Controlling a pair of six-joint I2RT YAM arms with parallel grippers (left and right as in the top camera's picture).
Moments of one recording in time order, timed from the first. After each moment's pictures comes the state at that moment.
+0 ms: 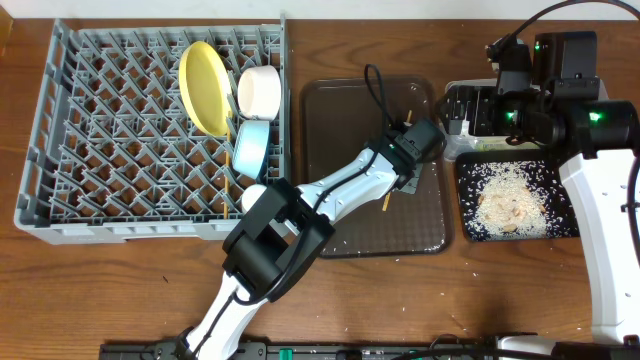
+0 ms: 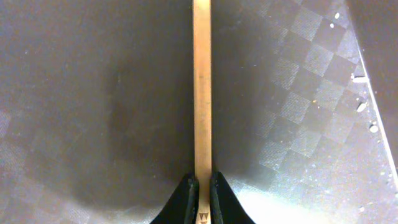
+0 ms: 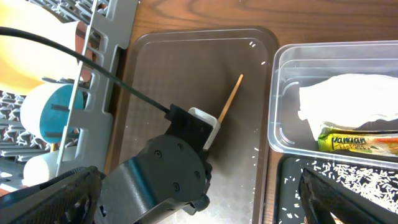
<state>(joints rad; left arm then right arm) -0.82 2.24 1.64 -0.61 -0.12 -0.49 0.07 1.50 1.55 -0.98 -0.33 0.13</state>
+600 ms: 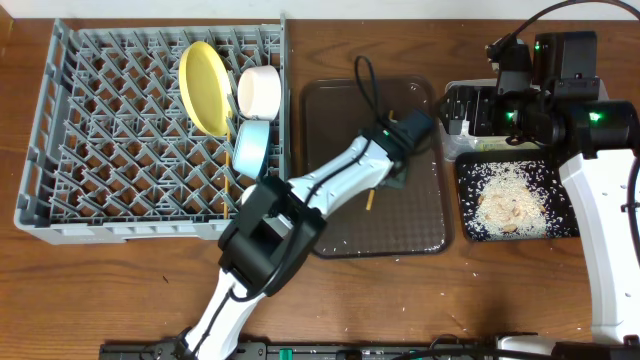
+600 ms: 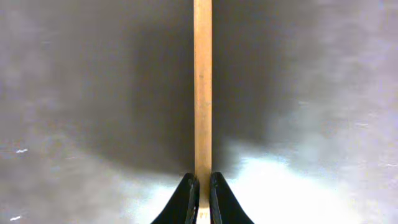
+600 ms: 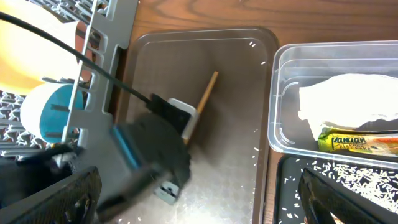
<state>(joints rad) -0.76 2.23 1.71 -0.82 -0.14 -0.49 0.07 1.50 1.55 -0.98 -0.33 0.13</state>
